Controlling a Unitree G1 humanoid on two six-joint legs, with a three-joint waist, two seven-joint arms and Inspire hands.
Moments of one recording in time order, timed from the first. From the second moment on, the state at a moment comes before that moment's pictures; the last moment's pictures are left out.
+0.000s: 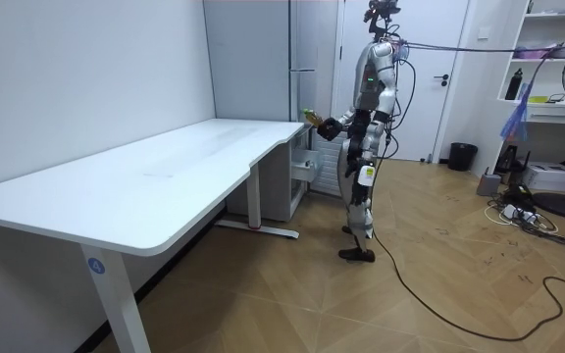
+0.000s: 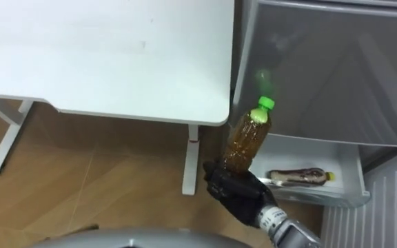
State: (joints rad) left arm 0.36 0.29 0.00 1.01 -0.60 0.11 0.13; right arm 0.32 -0.31 0.21 0.54 0.95 0.22 0.54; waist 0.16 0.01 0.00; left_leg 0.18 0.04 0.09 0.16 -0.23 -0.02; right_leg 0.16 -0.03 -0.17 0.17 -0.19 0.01
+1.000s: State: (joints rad) left arm 0.36 0.23 -0.04 1.04 -0.07 0.17 0.03; right arm 0.28 -0.30 0.16 0.77 1.36 0.17 0.36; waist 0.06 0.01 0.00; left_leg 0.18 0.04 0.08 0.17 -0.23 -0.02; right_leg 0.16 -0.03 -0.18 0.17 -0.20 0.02
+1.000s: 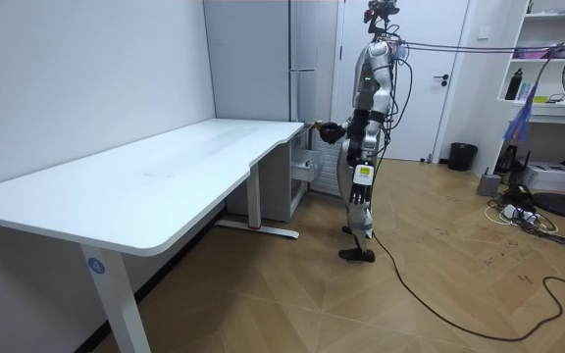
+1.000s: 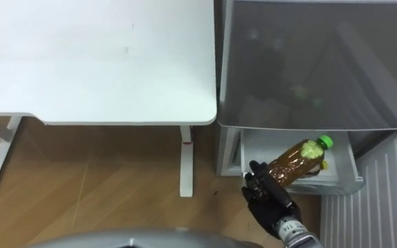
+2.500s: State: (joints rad) left arm 0.03 0.31 -0.10 1.16 -0.05 0.17 -0.11; right arm -0.48 -0.46 -0.07 1.40 1.40 0.24 0.16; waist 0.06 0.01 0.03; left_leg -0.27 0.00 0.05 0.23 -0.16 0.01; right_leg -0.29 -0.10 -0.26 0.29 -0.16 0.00
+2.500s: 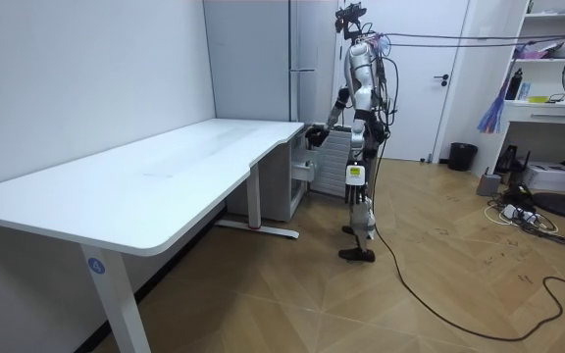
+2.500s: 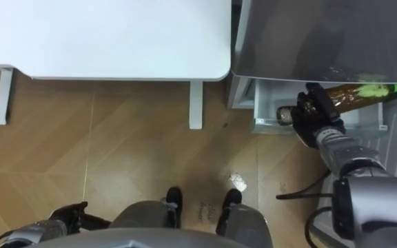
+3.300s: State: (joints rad) left arm 0.03 0.31 -0.12 1.17 -0.05 0.18 -0.14; right arm -0.55 -0.52 -0.07 1.41 1.29 0.25 0.12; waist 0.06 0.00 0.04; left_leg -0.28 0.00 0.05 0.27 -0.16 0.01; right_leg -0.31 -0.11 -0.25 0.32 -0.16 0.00
